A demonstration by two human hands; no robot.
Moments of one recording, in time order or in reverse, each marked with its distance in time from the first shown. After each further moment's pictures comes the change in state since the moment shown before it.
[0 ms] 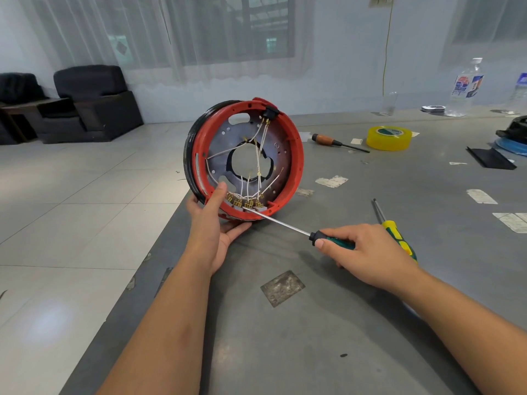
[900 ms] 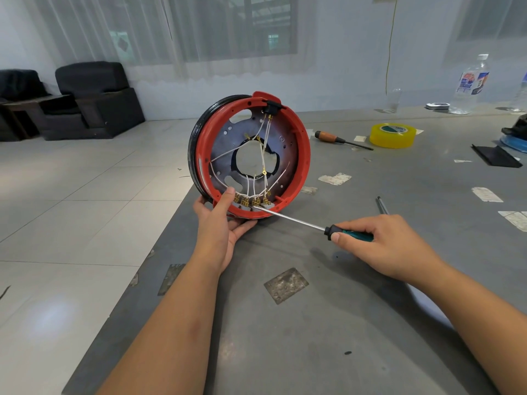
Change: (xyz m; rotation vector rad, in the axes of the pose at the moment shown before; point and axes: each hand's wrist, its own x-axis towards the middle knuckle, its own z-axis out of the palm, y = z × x) left_hand 0.007 -0.014 -0.002 -0.006 0.002 0.015; right_hand 0.001 0.006 -0.020 -0.043 0.017 0.023
